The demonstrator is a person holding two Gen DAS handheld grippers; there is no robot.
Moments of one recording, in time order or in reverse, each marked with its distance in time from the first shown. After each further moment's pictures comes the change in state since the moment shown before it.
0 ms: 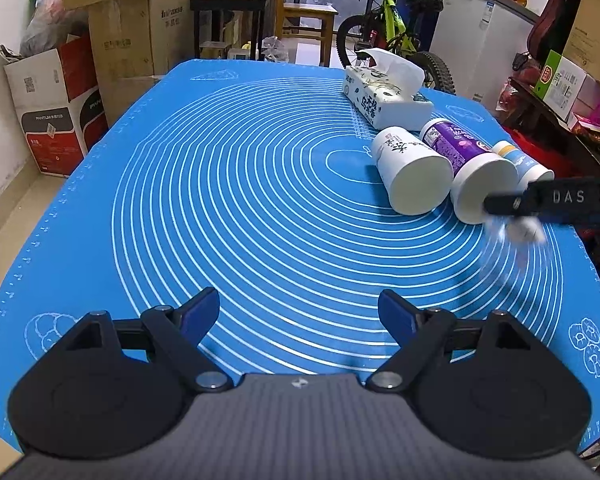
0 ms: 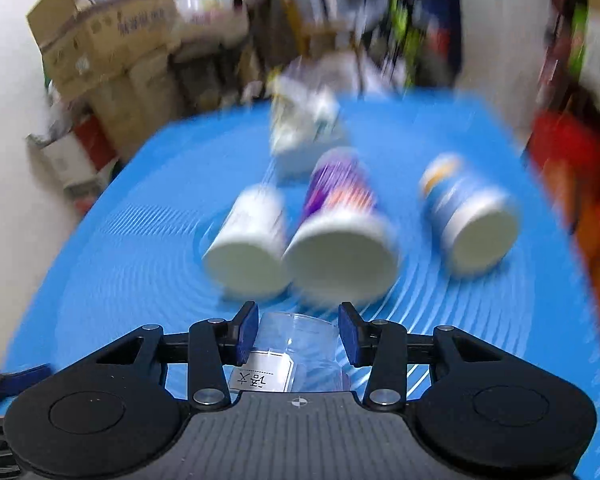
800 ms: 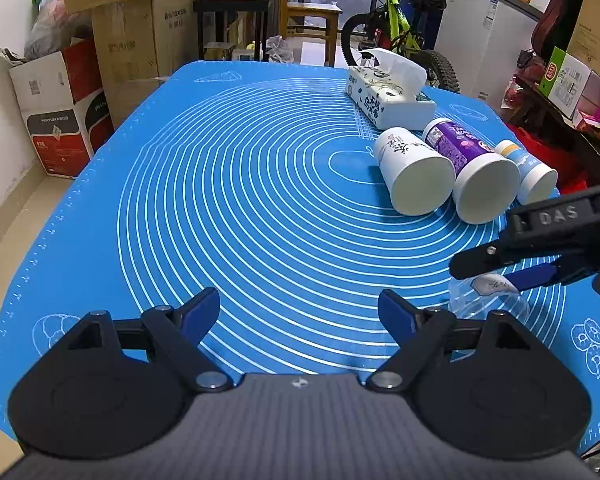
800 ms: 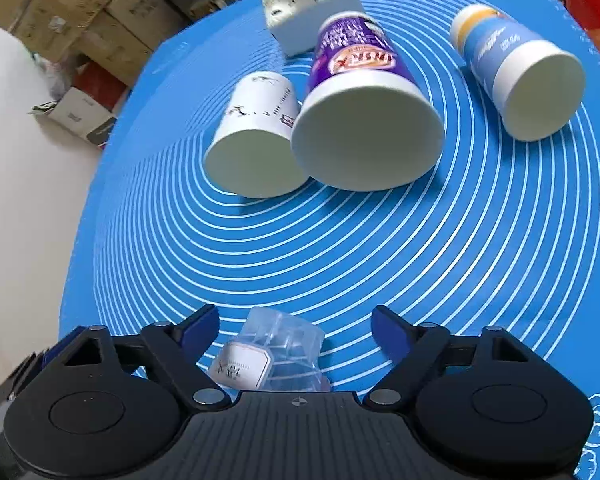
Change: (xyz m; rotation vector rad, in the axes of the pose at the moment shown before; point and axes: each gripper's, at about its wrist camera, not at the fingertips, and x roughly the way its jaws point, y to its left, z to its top) left arm -0.004 -0.001 0.002 0.007 0.006 0.017; right arm 0.046 -0.019 -0.010 0.215 0.454 0.212
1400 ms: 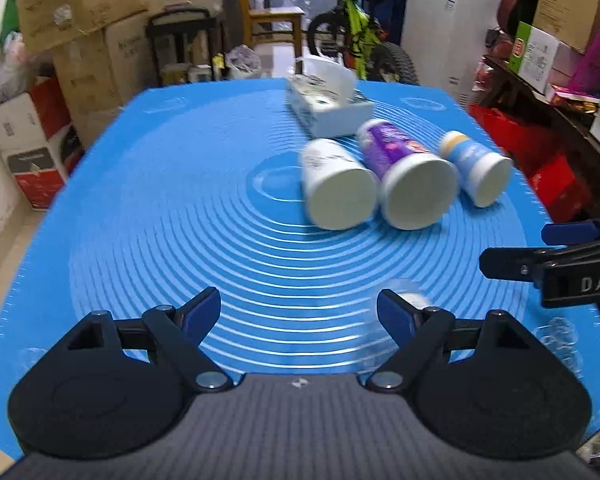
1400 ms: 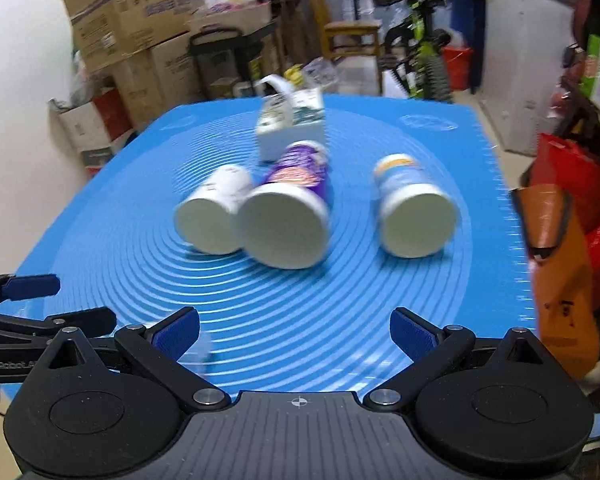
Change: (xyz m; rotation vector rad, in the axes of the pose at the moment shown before) left arm -0.007 -0.066 0.016 0.109 -0.012 0.007; right arm -0.076 -0.024 -0.034 -0.311 -0.331 -0.156
